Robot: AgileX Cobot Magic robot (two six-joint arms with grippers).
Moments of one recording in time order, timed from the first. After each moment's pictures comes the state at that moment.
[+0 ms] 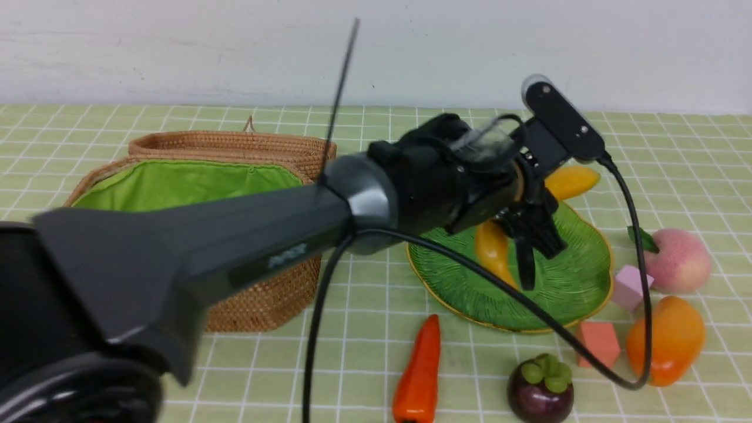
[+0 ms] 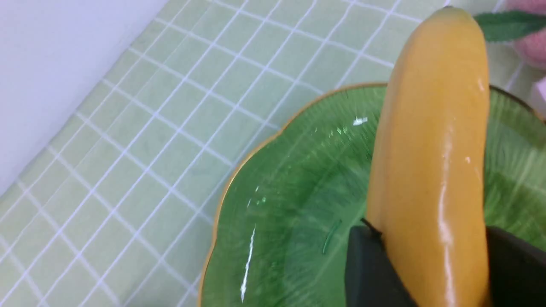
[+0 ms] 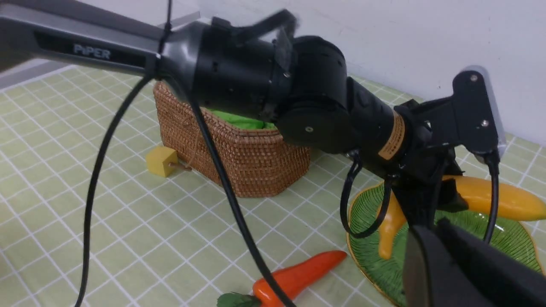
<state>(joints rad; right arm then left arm) 0.11 0.50 -0.87 0.74 0.89 -0.67 -0.82 2.12 -1.80 0.39 0.35 -0.02</state>
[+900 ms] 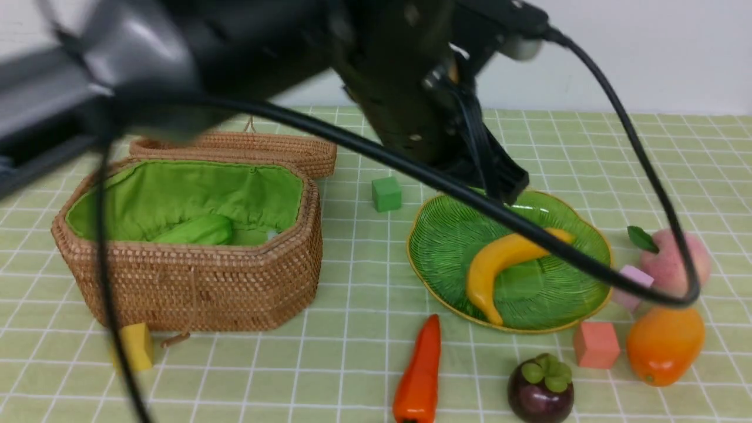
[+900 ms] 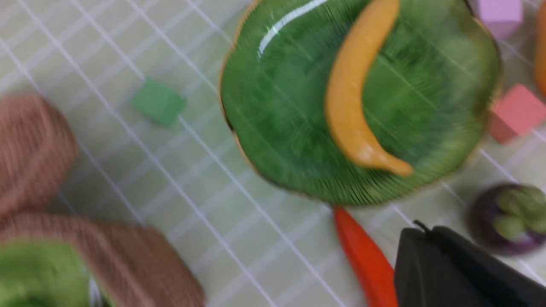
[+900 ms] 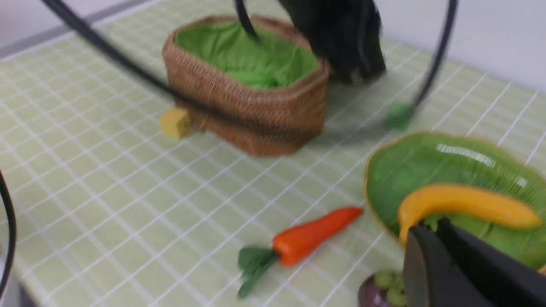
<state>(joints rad) 0.11 0.49 -0.87 0.68 1.02 -0.59 -0.82 1.74 -1.82 0.15 1.06 -0.12</state>
